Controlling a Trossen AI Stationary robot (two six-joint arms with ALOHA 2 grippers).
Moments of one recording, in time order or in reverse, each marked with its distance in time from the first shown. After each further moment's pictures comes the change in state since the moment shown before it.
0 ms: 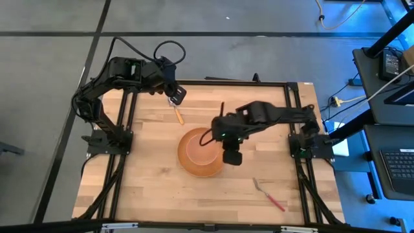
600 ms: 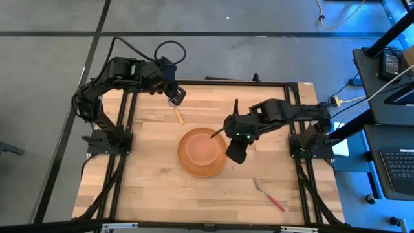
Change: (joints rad) left arm -0.001 0.000 0.000 0.000 0.000 0.041; right arm 0.033 -0.137 -0.151 0.000 -0.009 0.446
